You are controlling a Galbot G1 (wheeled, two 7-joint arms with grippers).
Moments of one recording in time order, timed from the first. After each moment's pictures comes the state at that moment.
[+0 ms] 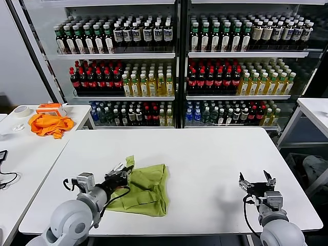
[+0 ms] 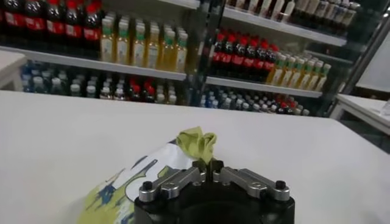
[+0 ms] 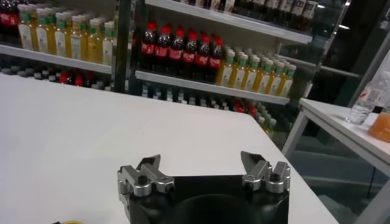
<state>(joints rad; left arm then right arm) 1.15 -0.92 -0.25 -2.12 -1.00 0.58 -0.35 -1.41 1.02 0.53 2.07 0.41 -0.48 0.36</state>
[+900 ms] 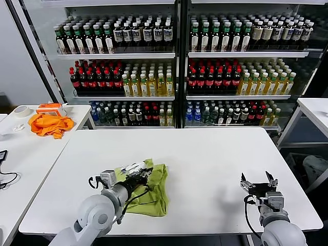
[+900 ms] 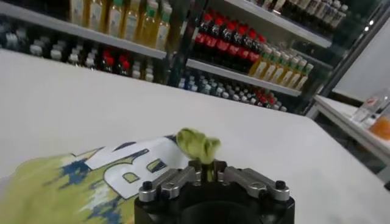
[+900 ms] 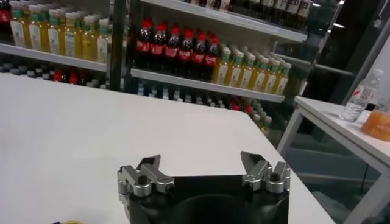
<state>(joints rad) 1.03 -1.06 -0.11 -2.01 -1.10 0.57 -0.40 -1.42 1.02 0.54 2.08 0.40 -0.50 0.36</state>
